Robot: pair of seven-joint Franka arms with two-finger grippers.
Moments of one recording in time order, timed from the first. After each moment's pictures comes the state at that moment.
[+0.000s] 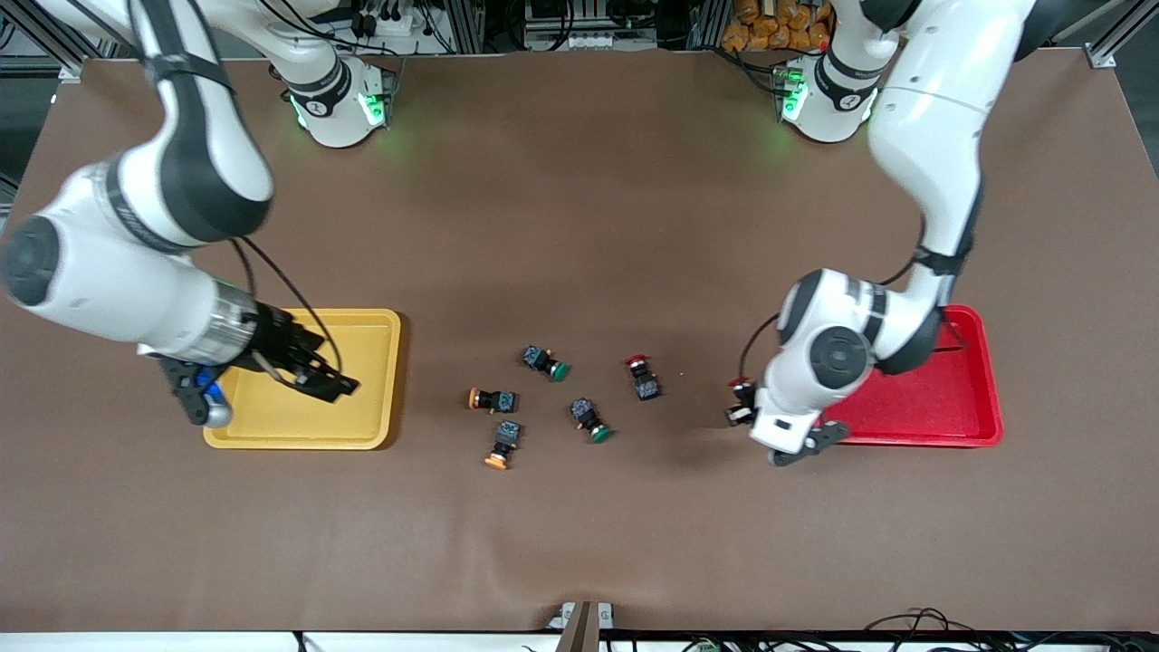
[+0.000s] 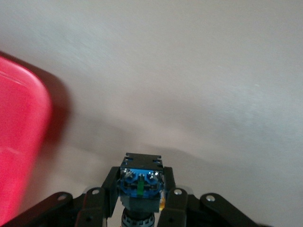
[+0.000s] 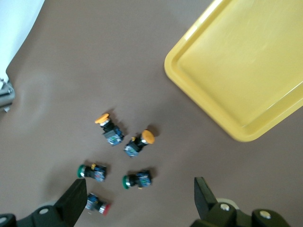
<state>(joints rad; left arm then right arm) -0.21 0.70 -0.14 -1.54 0.08 2.22 -0.70 0.20 0.37 0.04 -1.52 0.30 1.94 1.01</state>
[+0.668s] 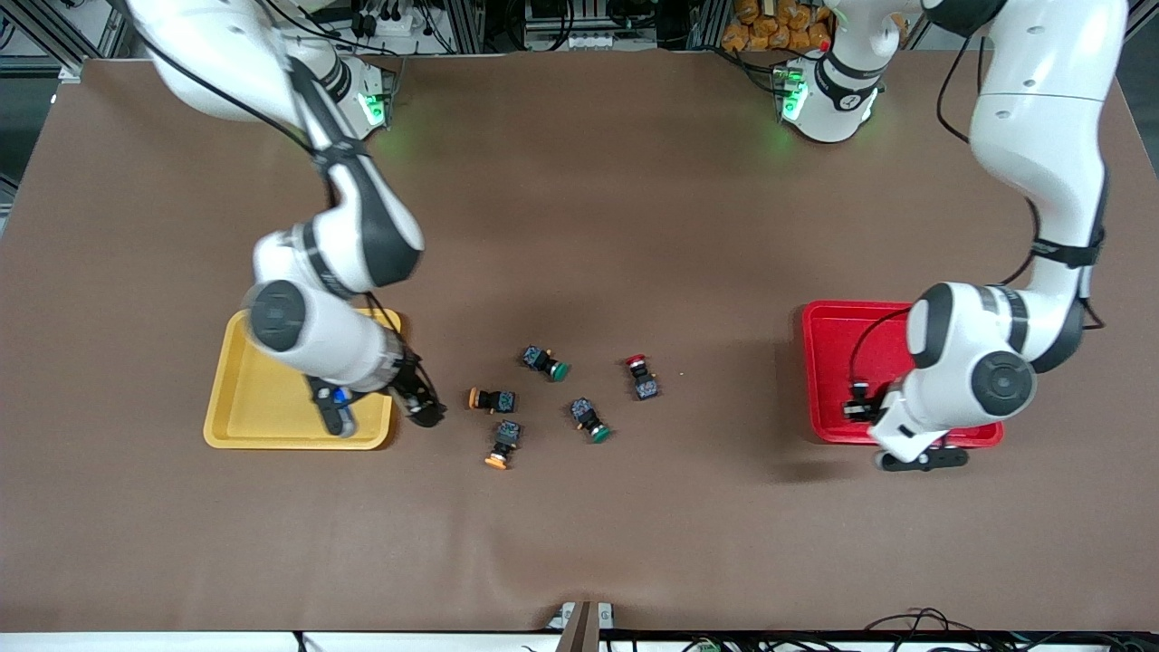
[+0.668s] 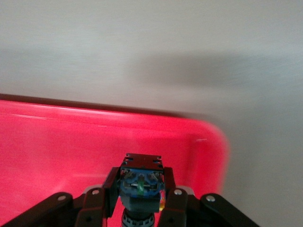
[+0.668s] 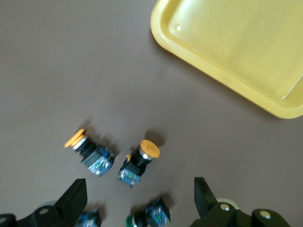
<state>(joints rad) 0.06 0.66 -0.14 -1.61 0.13 2.16 -0.16 0.37 0.59 0.04 -1.52 0.10 2.12 1.43</state>
